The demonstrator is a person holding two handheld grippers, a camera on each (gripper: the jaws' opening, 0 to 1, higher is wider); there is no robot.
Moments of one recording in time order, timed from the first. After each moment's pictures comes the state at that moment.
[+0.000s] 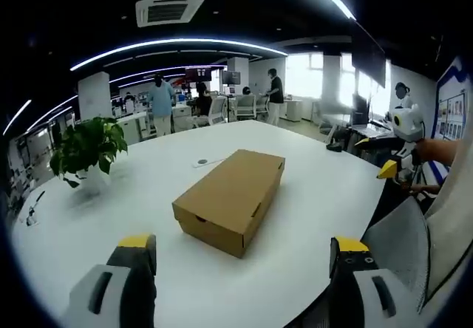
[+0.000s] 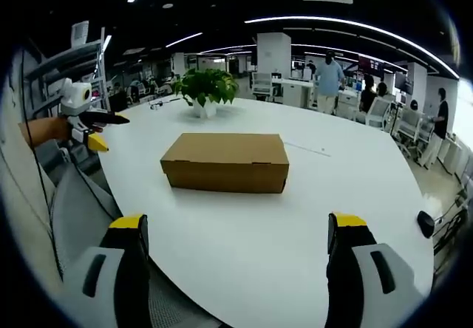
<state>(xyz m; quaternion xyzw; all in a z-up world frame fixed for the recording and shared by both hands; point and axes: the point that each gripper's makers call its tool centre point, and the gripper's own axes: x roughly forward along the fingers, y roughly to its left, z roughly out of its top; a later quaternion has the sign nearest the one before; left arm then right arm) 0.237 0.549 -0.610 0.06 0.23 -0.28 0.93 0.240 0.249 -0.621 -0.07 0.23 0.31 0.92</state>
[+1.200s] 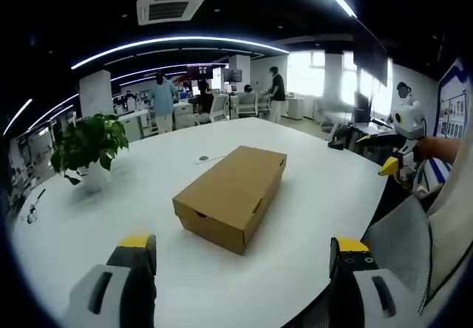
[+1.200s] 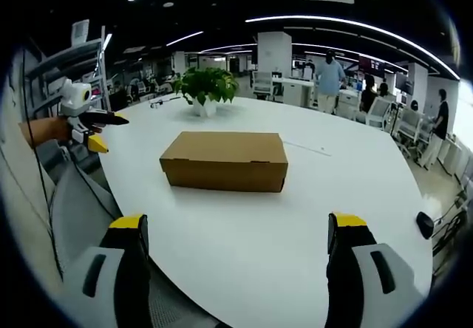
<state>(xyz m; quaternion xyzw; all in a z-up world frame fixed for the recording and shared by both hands) 0.235 0.550 -0.615 0.06 0.24 -0.27 0.93 0.240 0.245 -0.622 -0.07 0.23 0.31 0.92</state>
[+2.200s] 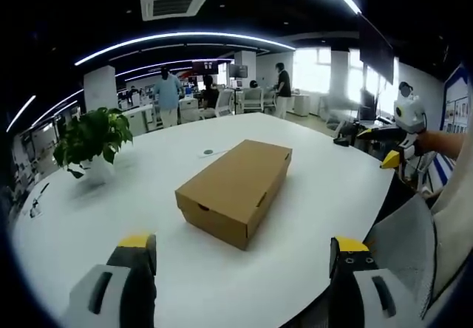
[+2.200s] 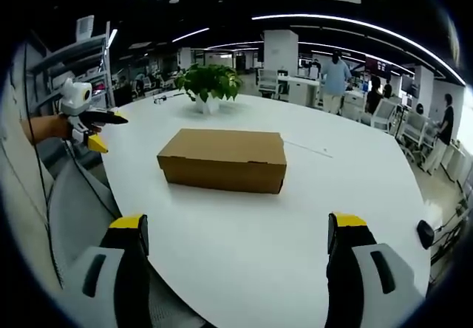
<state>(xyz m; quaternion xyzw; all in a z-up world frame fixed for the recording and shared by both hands) 0.237 0.553 -0.625 0.06 0.25 -0.25 0.93 0.257 0.240 -0.624 -0.09 0.24 0.33 0.91</state>
